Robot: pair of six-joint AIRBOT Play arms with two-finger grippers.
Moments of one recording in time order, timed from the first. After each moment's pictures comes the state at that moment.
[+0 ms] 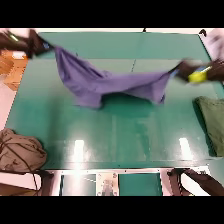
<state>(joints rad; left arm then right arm) 0.26 -1.55 1.84 0.39 -1.42 -1.38 -0.15 -0.99 1.34 -0.97 1.20 1.58</state>
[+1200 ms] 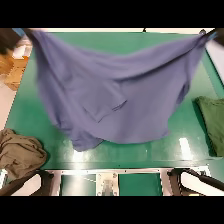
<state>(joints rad) 0.28 -1.16 1.33 0.39 -1.19 -1.28 -0.23 -1.27 1.61 -1.05 1.15 1.47</state>
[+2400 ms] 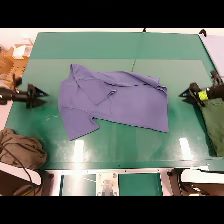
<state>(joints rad) 0.56 -1.81 1.32 0.68 -1.48 -1.22 -0.54 -1.45 1.15 -0.98 1.25 1.45</state>
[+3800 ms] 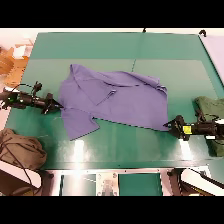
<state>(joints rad) 0.39 -1.81 1.17 0.71 -1.34 -1.13 -0.62 -1.20 0.48 -0.81 1.11 1.34</state>
